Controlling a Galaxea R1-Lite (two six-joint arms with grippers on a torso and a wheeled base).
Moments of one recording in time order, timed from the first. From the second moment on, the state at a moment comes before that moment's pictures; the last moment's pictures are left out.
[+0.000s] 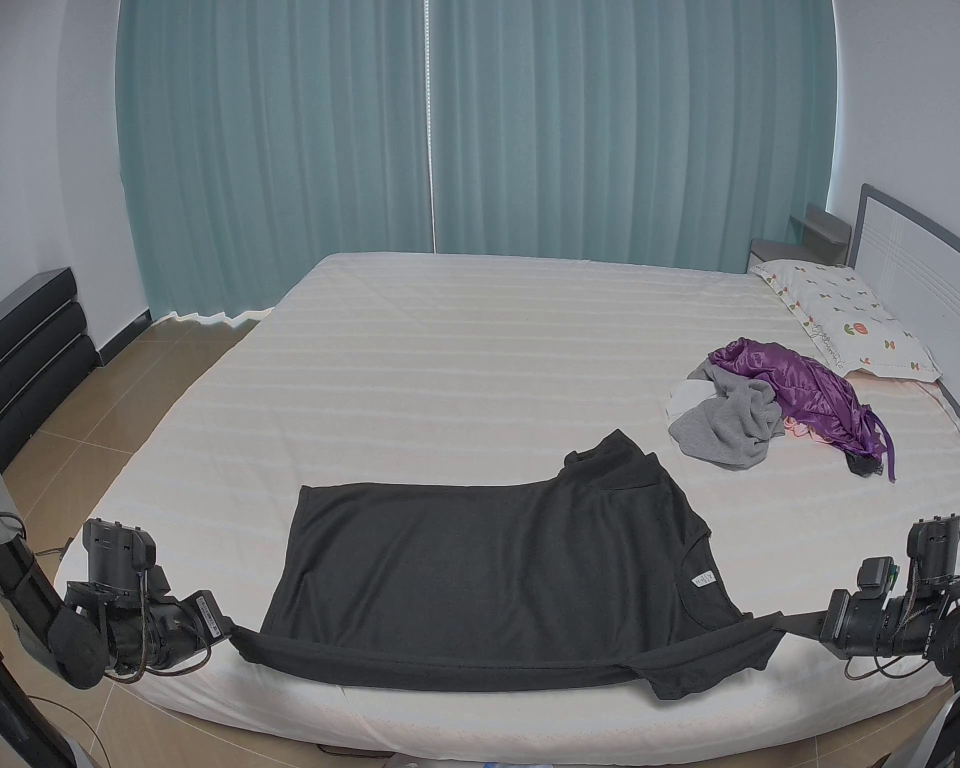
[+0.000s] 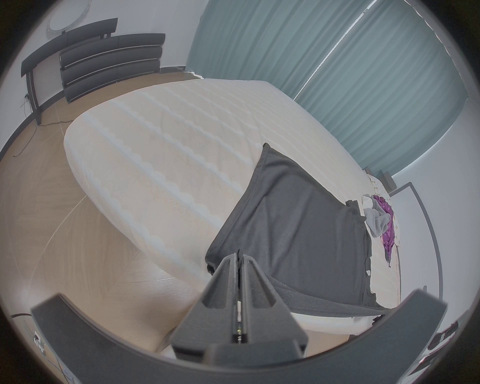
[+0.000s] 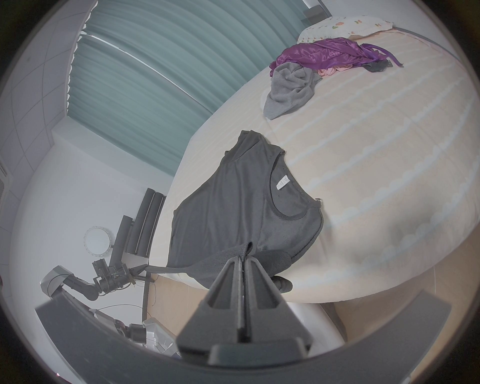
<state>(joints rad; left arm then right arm) -0.01 1.79 -0.16 -0.79 -0.11 -0.58 -0.11 1.64 -0.02 -0.84 0.57 0.45</state>
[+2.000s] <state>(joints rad) -0.05 2.27 -0.62 -0.78 -0.06 -0.58 -0.04 2.21 -0.51 -0.84 0.47 0.52</state>
